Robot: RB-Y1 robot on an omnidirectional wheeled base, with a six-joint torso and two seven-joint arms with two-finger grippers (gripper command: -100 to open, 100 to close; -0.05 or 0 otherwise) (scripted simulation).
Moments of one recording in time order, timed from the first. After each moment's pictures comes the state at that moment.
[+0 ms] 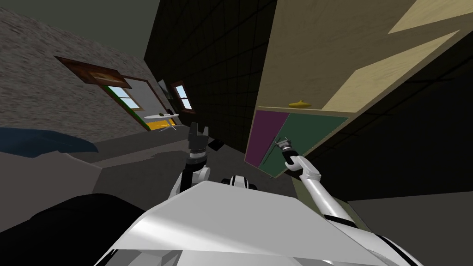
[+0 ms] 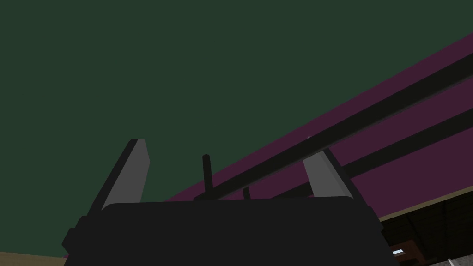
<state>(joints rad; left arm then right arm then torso) 0.48 0.02 -0.04 -2.40 -0.08 -0.58 -0.02 -0.14 -0.55 -0.08 -1.43 0.84 0.06 1.06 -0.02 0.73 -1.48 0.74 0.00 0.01</state>
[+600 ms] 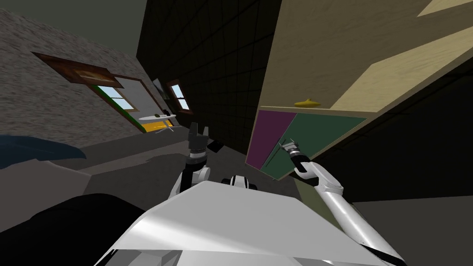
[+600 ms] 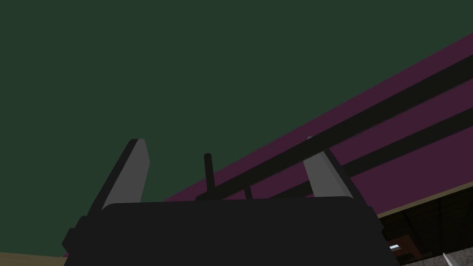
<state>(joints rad) 0.48 0.02 -0.04 -2.40 -0.08 -0.58 -0.02 0.02 -0.64 -0.12 -1.56 0.77 0.00 1.04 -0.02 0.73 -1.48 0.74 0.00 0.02</state>
